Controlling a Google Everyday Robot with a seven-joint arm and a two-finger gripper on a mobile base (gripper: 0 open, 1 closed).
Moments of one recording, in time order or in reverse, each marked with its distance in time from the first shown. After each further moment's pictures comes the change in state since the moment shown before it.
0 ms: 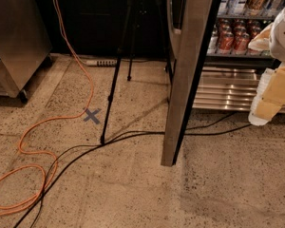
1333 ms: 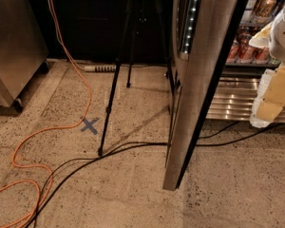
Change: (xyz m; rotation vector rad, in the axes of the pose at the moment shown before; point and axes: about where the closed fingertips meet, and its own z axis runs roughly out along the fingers) arm 0.000 0.000 0.000 0.000 0.000 0.000
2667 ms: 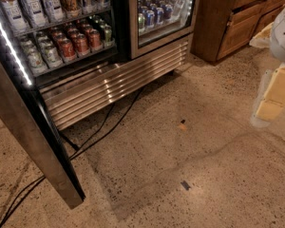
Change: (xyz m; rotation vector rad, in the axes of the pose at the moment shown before) arm 0.000 0.000 0.000 0.000 0.000 0.000
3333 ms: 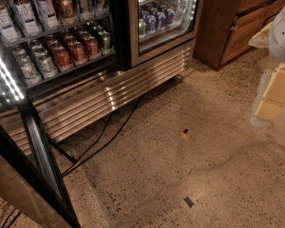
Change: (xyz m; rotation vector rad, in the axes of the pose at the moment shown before) arm 0.000 0.000 0.000 0.000 0.000 0.000
